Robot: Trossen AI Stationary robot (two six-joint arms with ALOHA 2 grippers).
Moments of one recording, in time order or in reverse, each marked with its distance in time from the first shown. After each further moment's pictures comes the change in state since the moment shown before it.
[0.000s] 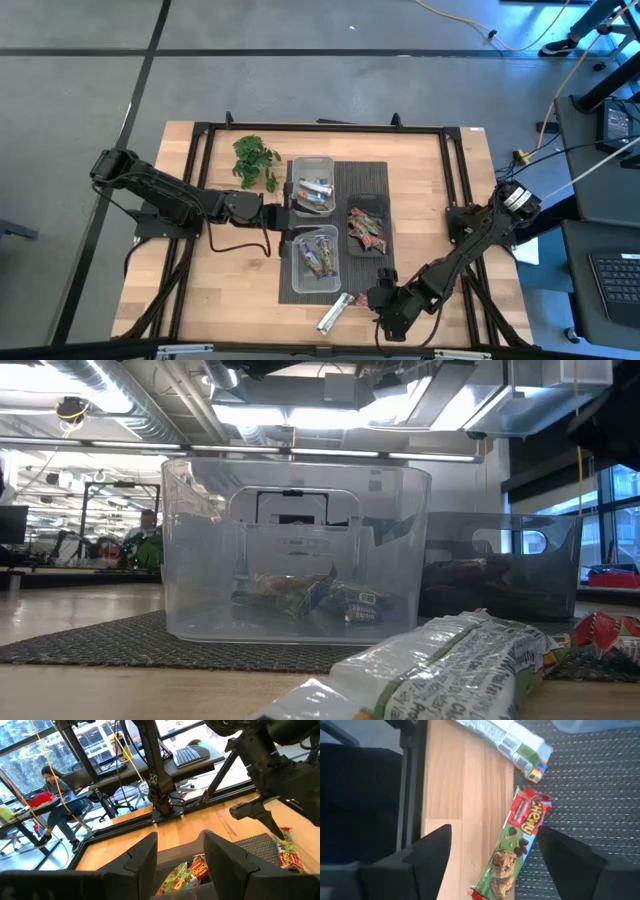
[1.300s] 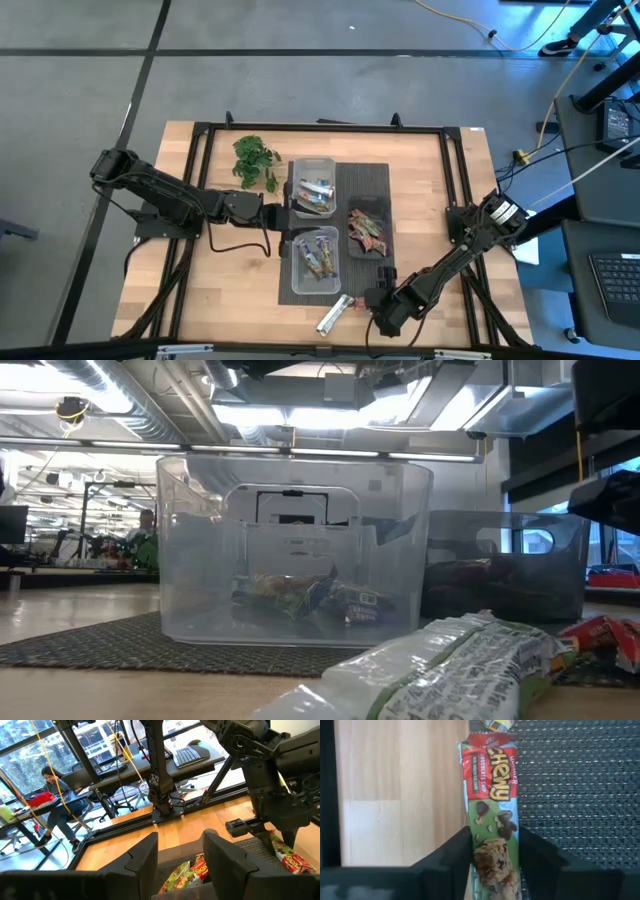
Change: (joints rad) left arm 0.000 0.000 0.000 0.001 0.000 0.000; right arm -0.001 0.149 0.003 -0.058 0.002 0.022
